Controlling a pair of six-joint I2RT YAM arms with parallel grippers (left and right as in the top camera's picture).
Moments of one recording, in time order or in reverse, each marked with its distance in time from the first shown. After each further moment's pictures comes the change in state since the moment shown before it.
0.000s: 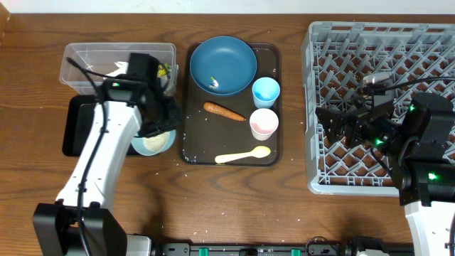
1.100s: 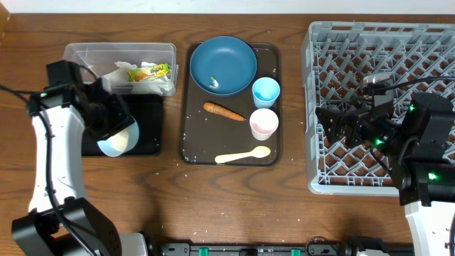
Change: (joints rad) left arm 0.425 0.000 0.000 0.012 0.245 0.205; right arm 0.000 0.000 0.000 -0.005 0.000 0.016
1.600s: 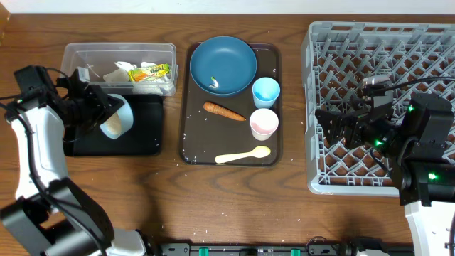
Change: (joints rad) left arm 0.160 0.110 0.000 0.190 0.341 0.031; right arm 0.000 0.000 0.000 -0.026 0.000 0.003
